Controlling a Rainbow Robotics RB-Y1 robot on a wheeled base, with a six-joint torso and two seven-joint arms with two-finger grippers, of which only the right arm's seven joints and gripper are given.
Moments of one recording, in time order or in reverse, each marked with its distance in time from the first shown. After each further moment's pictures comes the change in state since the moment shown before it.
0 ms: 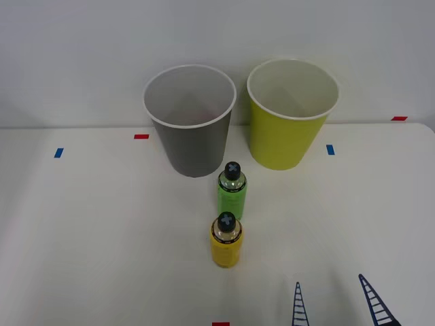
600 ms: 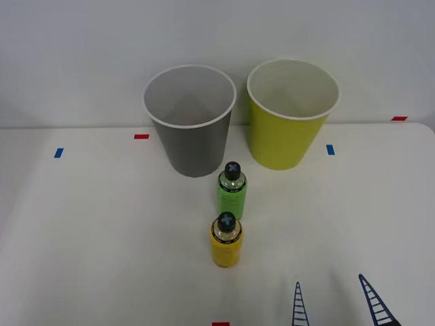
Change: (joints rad) arm 0.000 0.000 0.000 0.000 0.000 0.000 0.000
